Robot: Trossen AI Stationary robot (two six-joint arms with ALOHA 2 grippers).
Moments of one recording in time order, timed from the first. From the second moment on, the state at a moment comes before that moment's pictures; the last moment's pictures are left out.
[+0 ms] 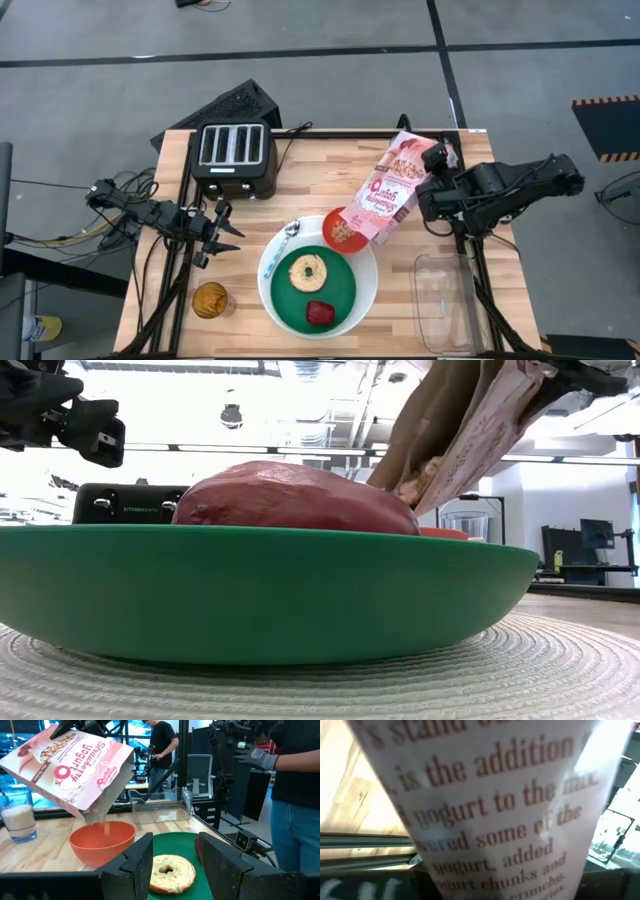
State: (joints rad) left arm -0.37 0.01 0.01 0.04 -0.09 -0.01; right arm 0.25 1.12 1.26 -1.56 0.99 -0.47
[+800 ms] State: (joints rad) left arm -0.37 0.01 0.01 0.04 -0.09 -0.01; right arm 0.23 1.12 1.26 -1.57 0.99 -0.51
